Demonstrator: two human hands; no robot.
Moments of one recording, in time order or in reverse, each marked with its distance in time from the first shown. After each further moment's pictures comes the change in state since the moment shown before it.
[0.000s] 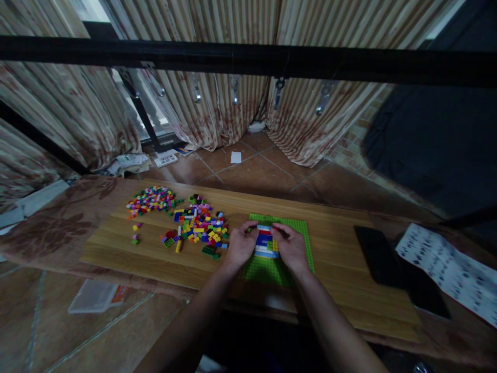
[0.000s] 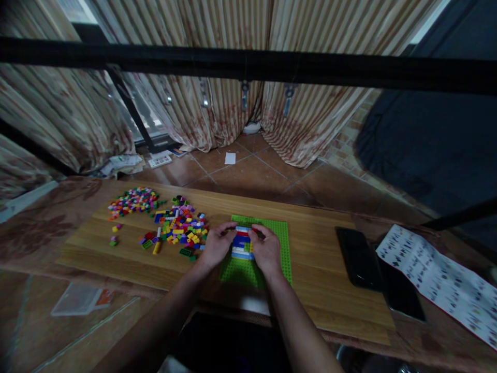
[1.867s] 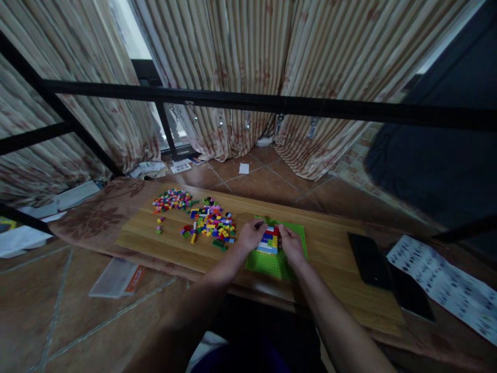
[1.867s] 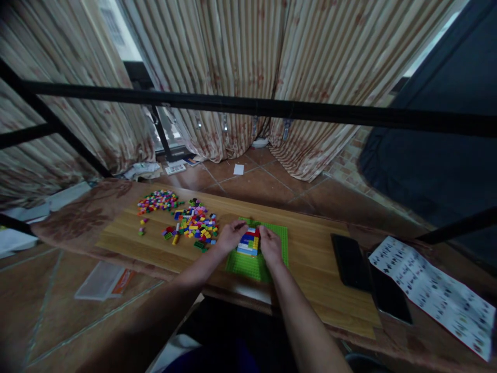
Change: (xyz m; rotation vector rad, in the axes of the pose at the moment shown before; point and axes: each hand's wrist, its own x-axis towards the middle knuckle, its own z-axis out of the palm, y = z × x) left_hand 0.009 0.014 0.011 0.124 0.015 0.117; right_hand 0.004 0.007 -0.001 0.143 -0.001 0.003
